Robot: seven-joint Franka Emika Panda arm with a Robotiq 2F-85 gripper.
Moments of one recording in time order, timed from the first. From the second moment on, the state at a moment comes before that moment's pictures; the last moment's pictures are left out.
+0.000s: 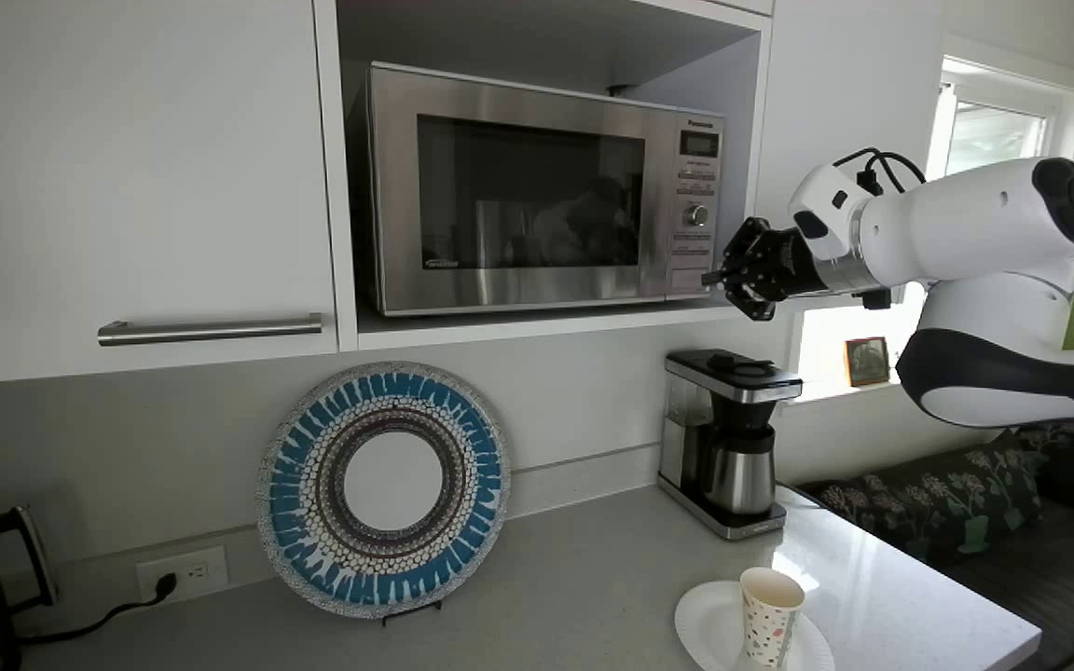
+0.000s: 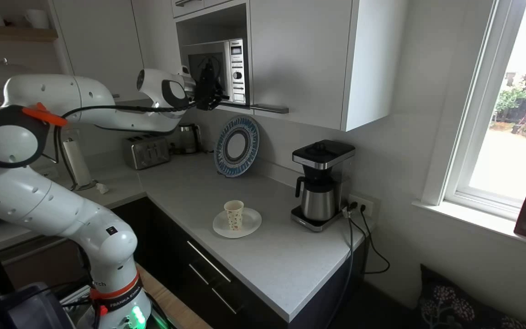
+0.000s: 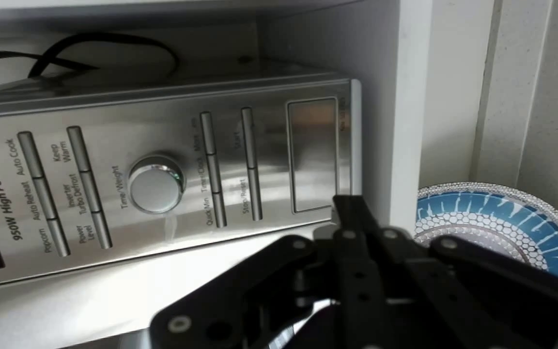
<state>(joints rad) -0.02 -0.61 0.03 -2.34 -0.80 3.03 -0.68</state>
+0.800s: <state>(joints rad) -0.20 -0.50 0.13 -2.26 -0.87 3.14 -0.68</state>
